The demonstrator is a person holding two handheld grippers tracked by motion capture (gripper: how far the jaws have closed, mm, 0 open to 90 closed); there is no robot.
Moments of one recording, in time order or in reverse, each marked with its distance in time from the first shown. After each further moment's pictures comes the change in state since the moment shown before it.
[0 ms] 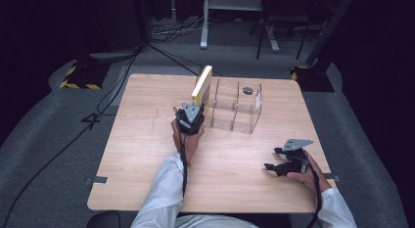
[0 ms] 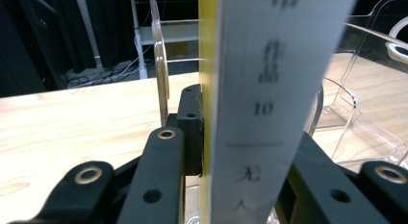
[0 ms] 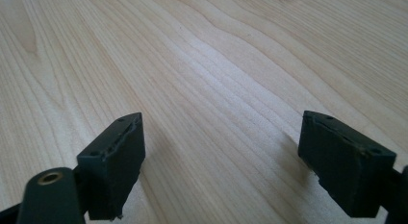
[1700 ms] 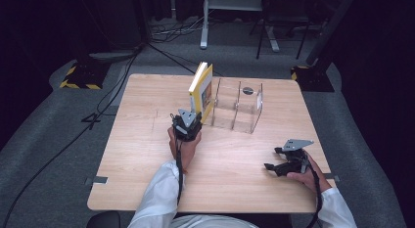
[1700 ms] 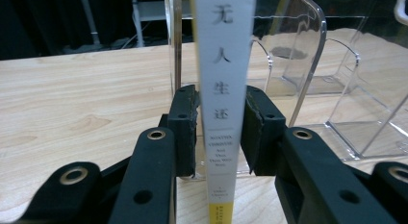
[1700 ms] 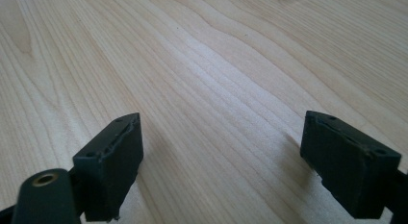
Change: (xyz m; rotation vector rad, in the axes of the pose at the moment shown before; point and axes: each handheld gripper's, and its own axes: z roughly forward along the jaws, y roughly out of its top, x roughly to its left) left arm 0.005 -0.016 -0.014 0.076 0.008 -0.011; right arm 0.000 -0.001 0.001 -0.005 -0.014 0.000
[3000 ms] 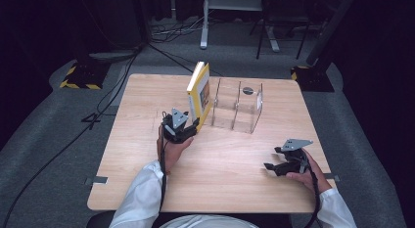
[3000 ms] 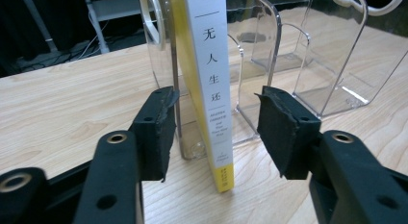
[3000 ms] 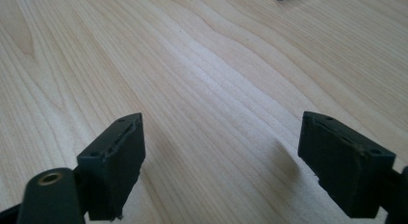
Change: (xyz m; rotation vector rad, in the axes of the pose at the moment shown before) left arm 0.025 0.012 -0.031 0.053 -0.164 0.123; right arm 0.006 0.007 -0.004 0.014 -0.031 -0.012
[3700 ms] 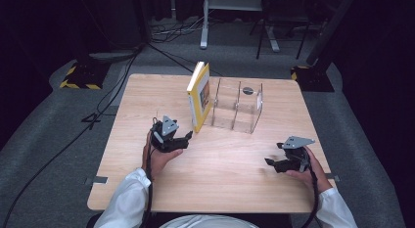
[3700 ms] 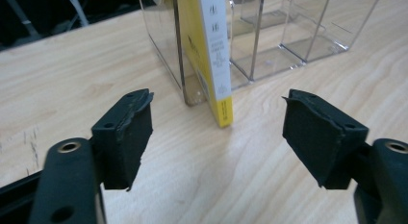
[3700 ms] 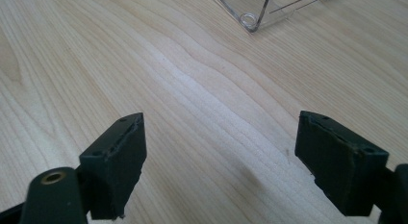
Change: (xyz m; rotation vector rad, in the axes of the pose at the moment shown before) left arm 0.016 -0.017 -0.040 0.115 -0.087 0.046; right arm 0.005 0.013 -0.010 -0.026 -0.093 -0.019
